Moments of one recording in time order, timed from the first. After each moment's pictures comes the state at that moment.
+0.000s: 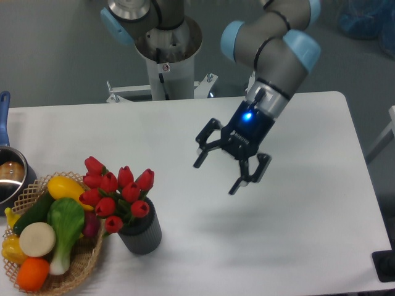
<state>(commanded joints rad) 2.67 -1.88 -1.81 -0.83 0.47 1.46</state>
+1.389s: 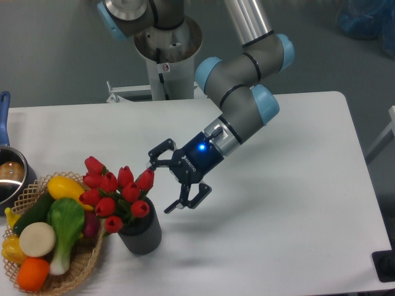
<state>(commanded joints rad) 2.55 -1.97 -1.83 -0.83 0.35 1.41</state>
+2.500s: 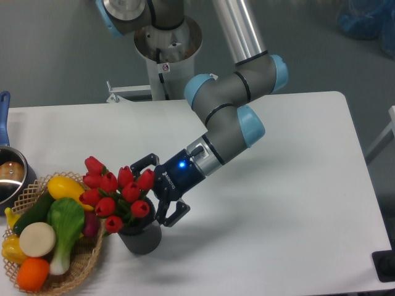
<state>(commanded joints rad) 2.48 -2.01 -1.77 -0.83 0.35 1.43</state>
